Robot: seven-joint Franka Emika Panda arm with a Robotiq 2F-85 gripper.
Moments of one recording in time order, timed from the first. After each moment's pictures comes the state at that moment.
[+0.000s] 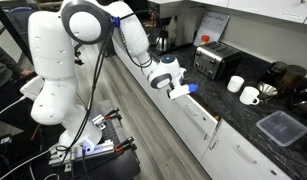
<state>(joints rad) -0.33 0.38 0.20 -2.34 -0.04 3.08 -1.37</state>
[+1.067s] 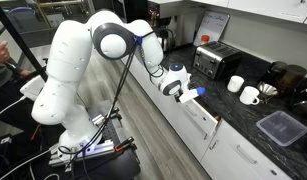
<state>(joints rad) -0.31 0.62 0.16 -2.12 -0.22 3.12 -1.35</state>
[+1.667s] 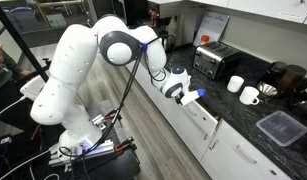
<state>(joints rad) -0.35 0.68 0.19 -2.07 -0.29 3.12 -1.37</state>
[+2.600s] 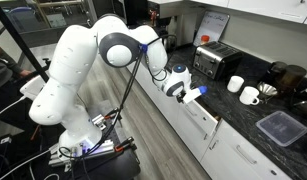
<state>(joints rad) -0.40 0.68 0.24 -2.05 -0.29 3.10 -1.44</state>
